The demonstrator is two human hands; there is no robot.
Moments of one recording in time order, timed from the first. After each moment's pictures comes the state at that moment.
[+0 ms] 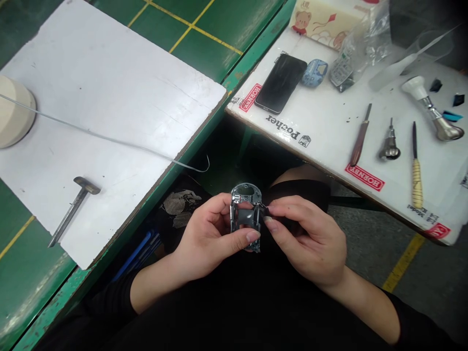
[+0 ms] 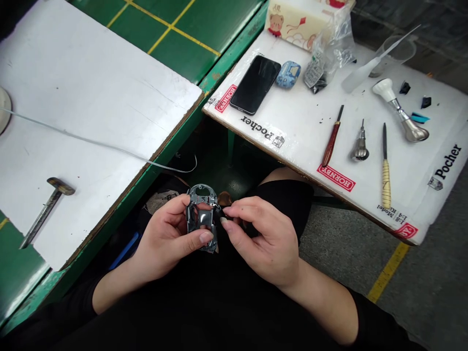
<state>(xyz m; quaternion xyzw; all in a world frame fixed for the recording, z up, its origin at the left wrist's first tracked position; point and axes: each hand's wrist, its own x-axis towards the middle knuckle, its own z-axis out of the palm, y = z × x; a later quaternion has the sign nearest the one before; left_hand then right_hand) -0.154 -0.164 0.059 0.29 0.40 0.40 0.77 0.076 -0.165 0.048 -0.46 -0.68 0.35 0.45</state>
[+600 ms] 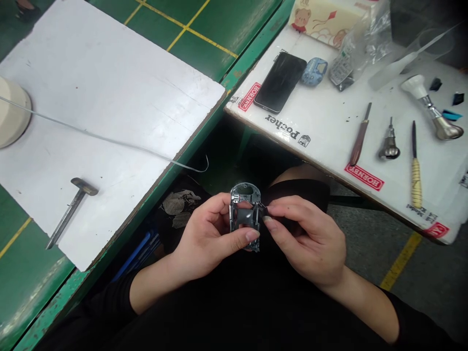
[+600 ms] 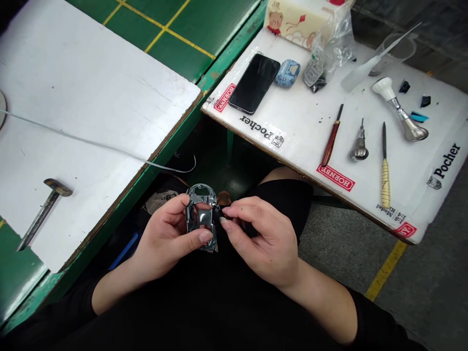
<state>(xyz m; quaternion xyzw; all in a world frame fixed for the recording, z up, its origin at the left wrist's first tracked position) -0.154 -0.163 0.059 0.29 0.41 0.40 0.77 0.075 -0.164 0.047 -0.47 -0.68 0.35 0.45</state>
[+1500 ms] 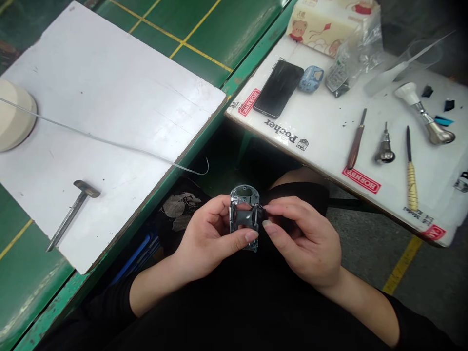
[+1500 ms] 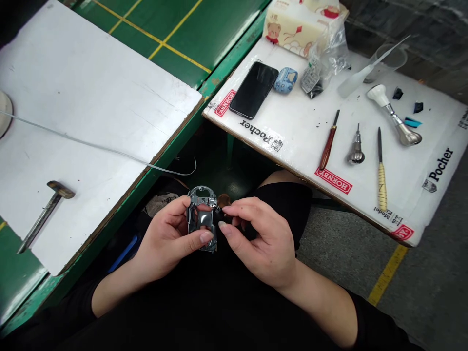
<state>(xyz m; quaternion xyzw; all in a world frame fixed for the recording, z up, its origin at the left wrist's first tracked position) -0.156 -0.162 0.056 0.30 0.41 0.40 0.76 0.074 -0.164 0.048 -0.47 -0.67 0.36 0.45</state>
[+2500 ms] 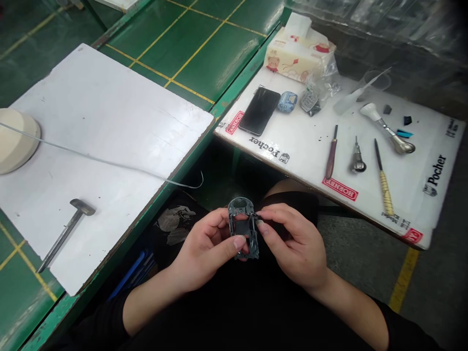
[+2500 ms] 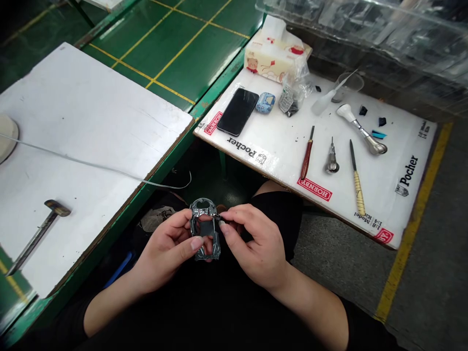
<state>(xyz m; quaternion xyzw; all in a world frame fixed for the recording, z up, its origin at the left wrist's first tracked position) -0.147 -0.159 0.058 0.31 0.40 0.36 0.79 0.085 -0.164 0.038 -0.50 -0.65 0.35 0.45</state>
